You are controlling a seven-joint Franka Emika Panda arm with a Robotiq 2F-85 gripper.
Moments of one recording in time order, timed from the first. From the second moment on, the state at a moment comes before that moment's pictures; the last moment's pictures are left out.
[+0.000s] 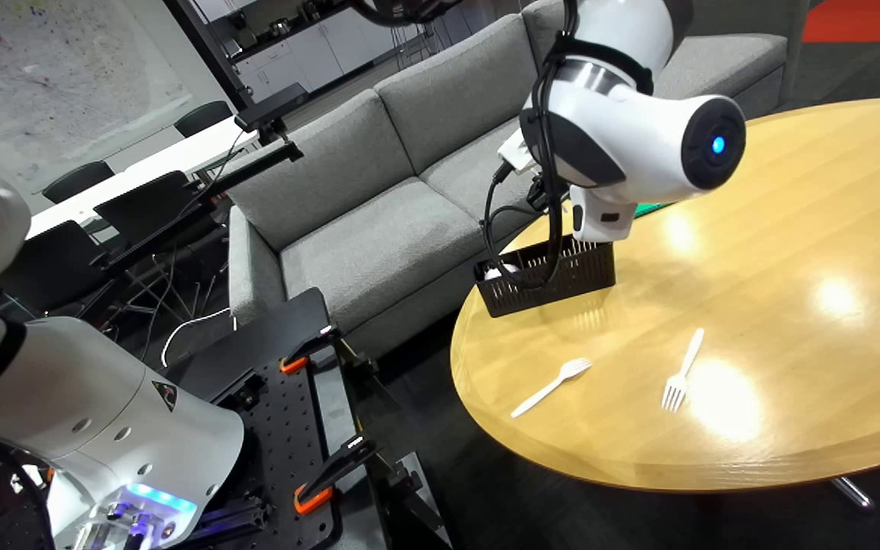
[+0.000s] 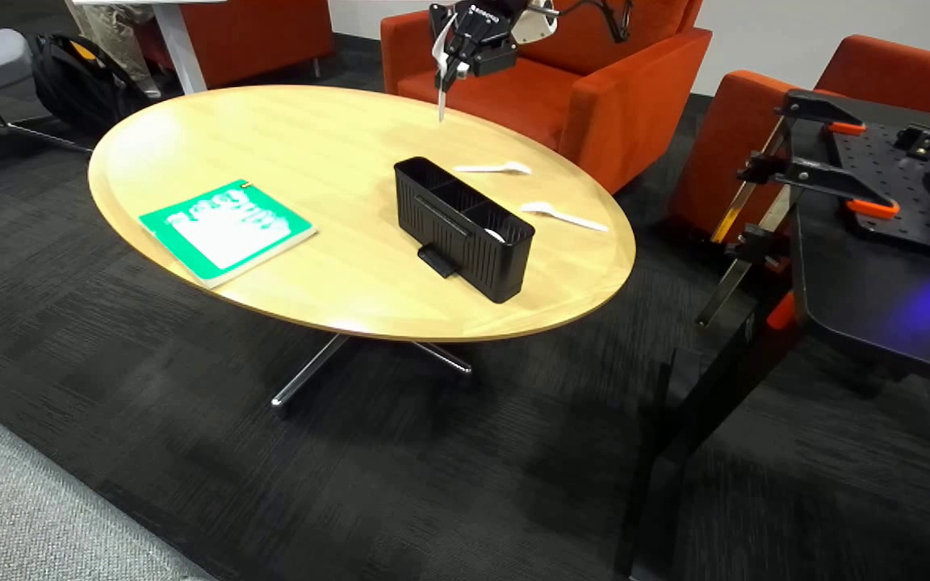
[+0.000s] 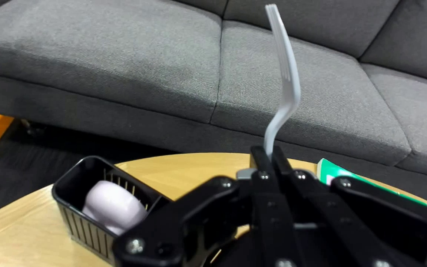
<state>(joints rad) -0.17 0.83 0.02 -1.76 1.25 1.94 0.27</state>
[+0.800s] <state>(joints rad) -0.13 1.05 0.00 -1.60 1.43 2.01 0.28</state>
